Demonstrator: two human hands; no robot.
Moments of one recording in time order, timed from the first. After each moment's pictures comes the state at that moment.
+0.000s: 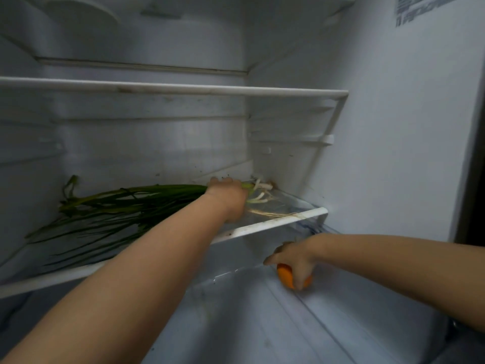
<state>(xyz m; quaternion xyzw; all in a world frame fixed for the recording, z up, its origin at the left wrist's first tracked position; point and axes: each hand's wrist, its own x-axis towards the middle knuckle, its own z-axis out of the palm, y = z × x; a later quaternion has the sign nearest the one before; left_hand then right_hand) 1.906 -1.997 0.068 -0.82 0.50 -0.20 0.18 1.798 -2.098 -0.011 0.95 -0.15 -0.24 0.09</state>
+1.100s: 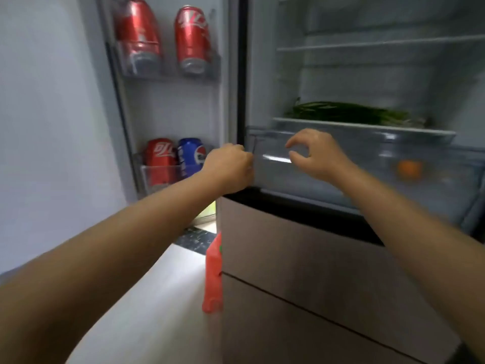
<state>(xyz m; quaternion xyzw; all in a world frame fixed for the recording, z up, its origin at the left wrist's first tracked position) 1.532 -1.621 -0.016 -0.96 0.14 -0.22 0.03 1.536 -1.794 0.000 0.92 0.22 0.29 -0.16</state>
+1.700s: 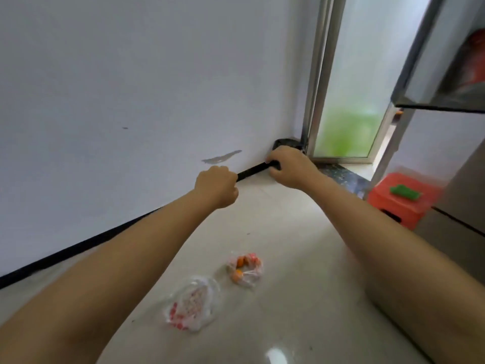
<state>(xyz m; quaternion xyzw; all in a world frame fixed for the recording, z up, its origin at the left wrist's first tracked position) 1.205 -1.169 -0.178 -0.98 -0.20 0.01 0.06 1.319 -1.291 -0.172 0.87 0.45 0.02 -0.20</state>
